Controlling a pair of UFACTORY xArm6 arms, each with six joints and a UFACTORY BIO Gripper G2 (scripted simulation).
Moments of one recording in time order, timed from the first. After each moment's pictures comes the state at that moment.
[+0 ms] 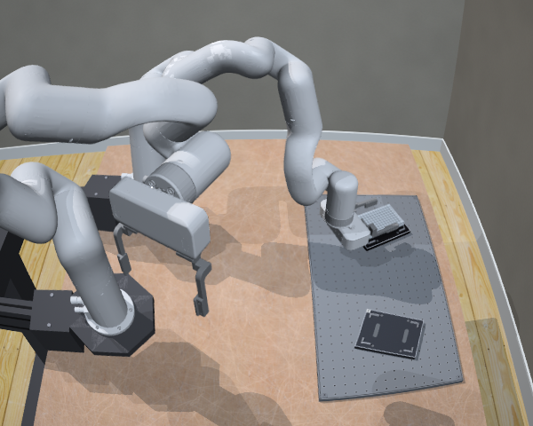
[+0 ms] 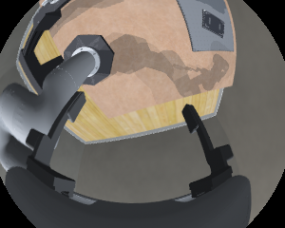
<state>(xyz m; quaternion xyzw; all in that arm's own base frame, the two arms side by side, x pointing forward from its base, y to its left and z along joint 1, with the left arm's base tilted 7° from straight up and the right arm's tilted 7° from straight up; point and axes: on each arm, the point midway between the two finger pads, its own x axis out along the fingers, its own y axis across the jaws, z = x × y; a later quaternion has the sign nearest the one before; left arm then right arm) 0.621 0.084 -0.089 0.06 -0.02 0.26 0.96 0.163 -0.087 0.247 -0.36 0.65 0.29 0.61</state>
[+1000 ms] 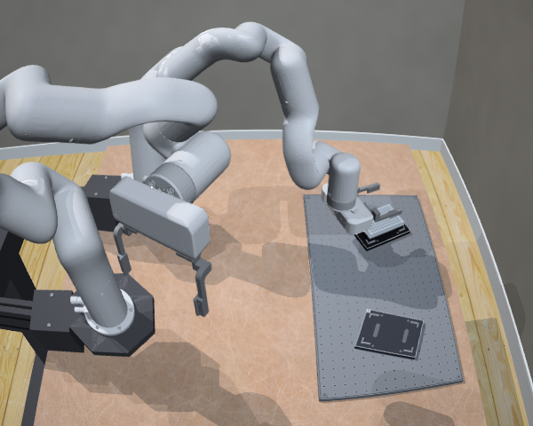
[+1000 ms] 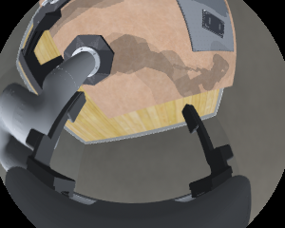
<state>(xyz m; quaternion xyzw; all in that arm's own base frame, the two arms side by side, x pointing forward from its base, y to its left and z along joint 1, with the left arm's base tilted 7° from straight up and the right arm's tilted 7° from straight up) 0.620 0.077 -0.033 0.06 -0.01 0.26 0.96 0.163 -0.087 0.247 -0.36 0.65 0.29 0.61</state>
